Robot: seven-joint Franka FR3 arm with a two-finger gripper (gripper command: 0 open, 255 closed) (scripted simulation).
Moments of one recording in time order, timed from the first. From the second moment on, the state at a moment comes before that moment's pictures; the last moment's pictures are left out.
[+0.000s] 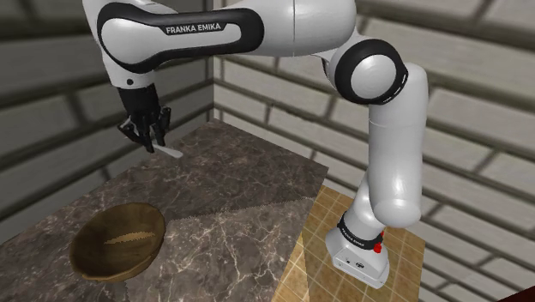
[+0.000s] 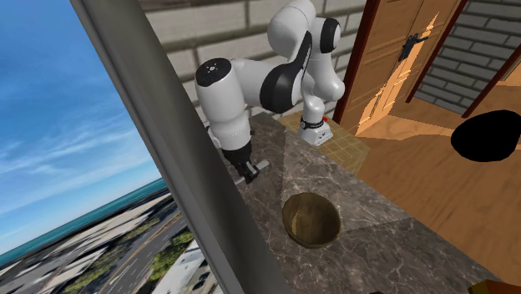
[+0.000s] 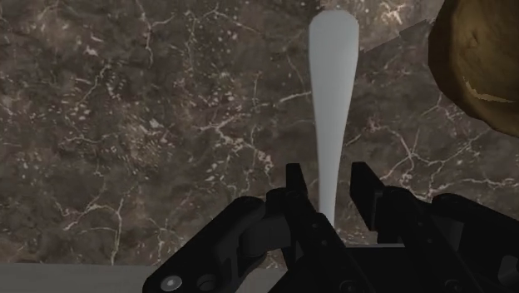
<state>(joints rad) 0.29 0.41 0.28 -1.40 -0.05 1.66 0.36</state>
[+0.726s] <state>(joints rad) 0.39 0.36 0.34 -1.47 -0.04 1.68 0.52</state>
